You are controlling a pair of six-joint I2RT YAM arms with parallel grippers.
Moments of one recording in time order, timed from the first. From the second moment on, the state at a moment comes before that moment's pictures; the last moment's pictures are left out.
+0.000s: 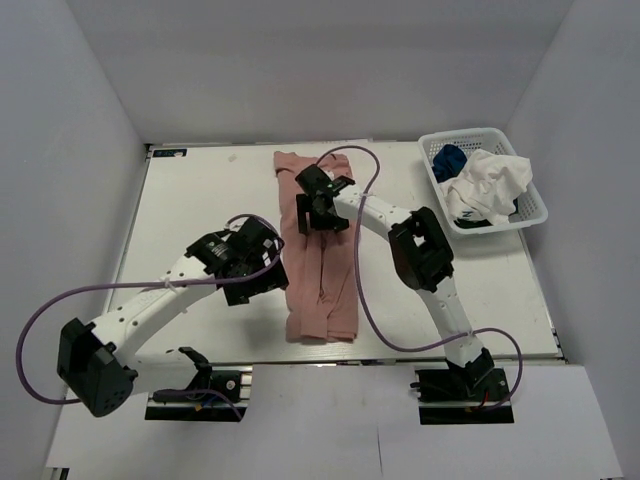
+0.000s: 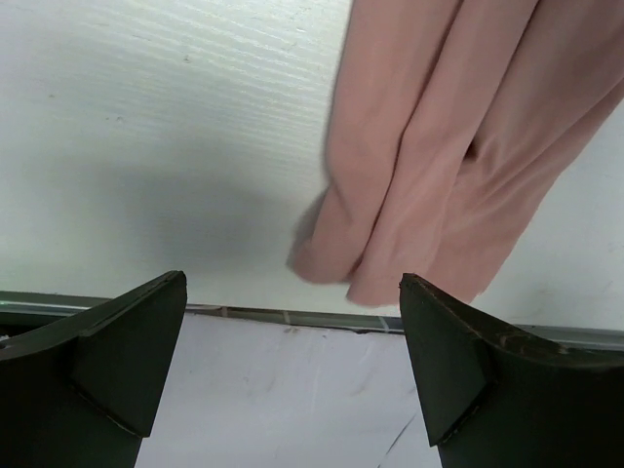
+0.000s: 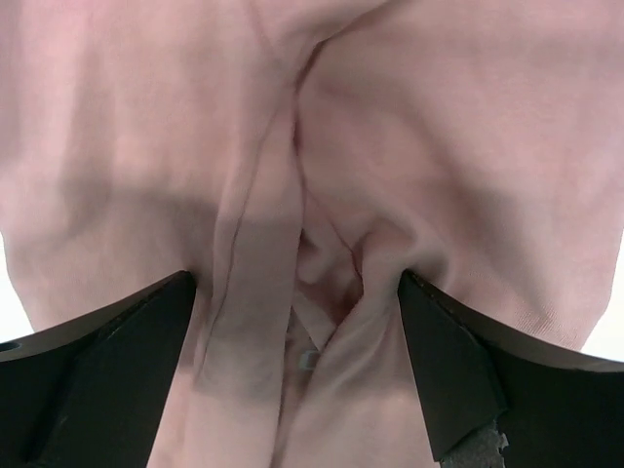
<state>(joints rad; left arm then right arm) -0.71 1.17 1.01 -1.04 -0.17 -0.99 0.73 2.30 1.88 -0.73 0.17 0.52</state>
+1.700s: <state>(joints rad) -0.70 1.53 0.76 -0.41 0.22 -0.84 0.62 1.50 0.77 -0.40 -0.34 0.53</state>
